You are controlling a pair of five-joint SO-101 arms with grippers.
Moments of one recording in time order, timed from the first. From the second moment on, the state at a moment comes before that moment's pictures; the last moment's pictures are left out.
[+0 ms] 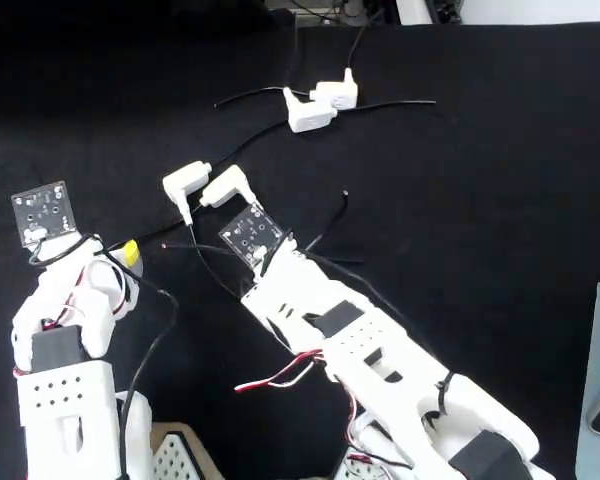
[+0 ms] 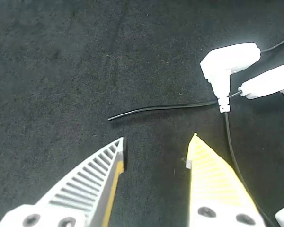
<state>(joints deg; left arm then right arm) -18.2 -69.7 70.0 52.1 3.7 -36.1 -30.2 72.3 17.1 11.3</state>
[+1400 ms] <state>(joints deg) -18.1 -69.7 70.0 52.1 3.6 -36.0 -40.2 67.0 39.0 6.8</state>
